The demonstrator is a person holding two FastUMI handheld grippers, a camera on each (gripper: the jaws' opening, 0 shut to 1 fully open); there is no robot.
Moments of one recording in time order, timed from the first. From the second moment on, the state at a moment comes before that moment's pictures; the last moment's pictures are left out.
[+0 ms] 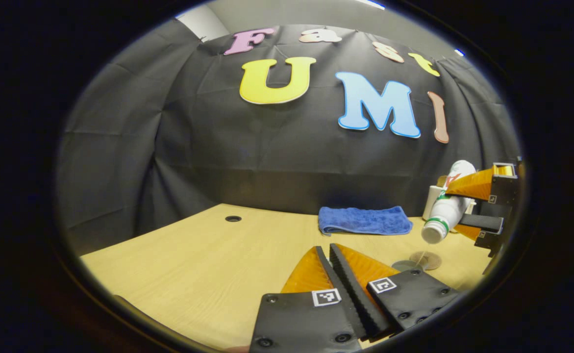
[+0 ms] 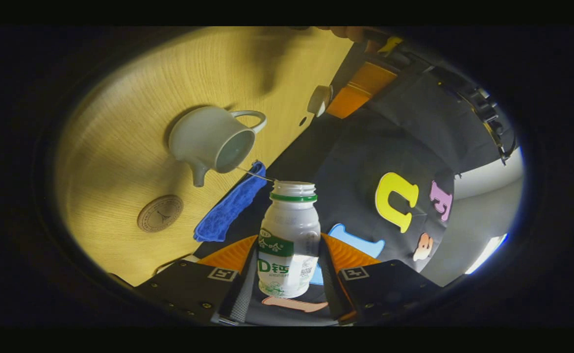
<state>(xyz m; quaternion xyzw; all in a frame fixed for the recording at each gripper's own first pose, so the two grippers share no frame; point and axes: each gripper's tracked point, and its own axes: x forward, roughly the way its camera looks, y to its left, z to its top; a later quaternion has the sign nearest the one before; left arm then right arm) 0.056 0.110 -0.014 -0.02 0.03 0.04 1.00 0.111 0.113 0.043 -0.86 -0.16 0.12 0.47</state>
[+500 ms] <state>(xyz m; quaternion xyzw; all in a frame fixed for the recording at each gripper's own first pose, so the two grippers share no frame) 0.055 0.111 -0.014 -0.02 0.03 0.04 1.00 0.106 0.117 0.041 -0.85 -0.18 0.12 0.47</state>
